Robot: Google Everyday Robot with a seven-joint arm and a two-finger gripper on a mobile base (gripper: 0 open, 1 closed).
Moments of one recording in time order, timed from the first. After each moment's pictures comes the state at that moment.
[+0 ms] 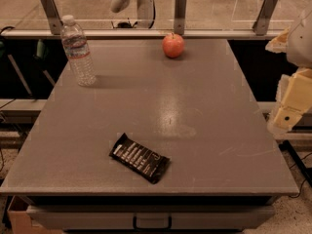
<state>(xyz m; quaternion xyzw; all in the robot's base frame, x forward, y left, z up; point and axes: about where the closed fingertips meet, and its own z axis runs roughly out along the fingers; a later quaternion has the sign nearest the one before) 0.438 -0.217 0.976 -0.60 0.78 -0.03 0.16</state>
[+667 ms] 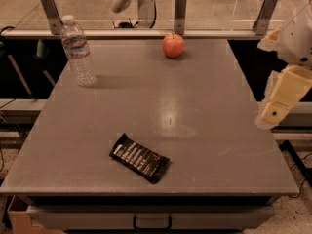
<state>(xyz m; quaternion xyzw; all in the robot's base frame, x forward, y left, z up) 0.449 -0.202 0.975 -0.60 0.78 -0.02 0.18</state>
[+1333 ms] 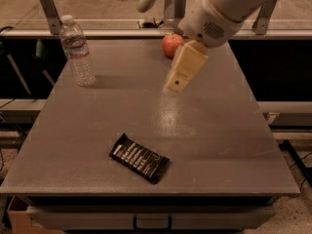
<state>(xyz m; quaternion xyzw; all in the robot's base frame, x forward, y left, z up) 0.520 -0.056 0.984 -0.62 0.73 0.06 0.27</state>
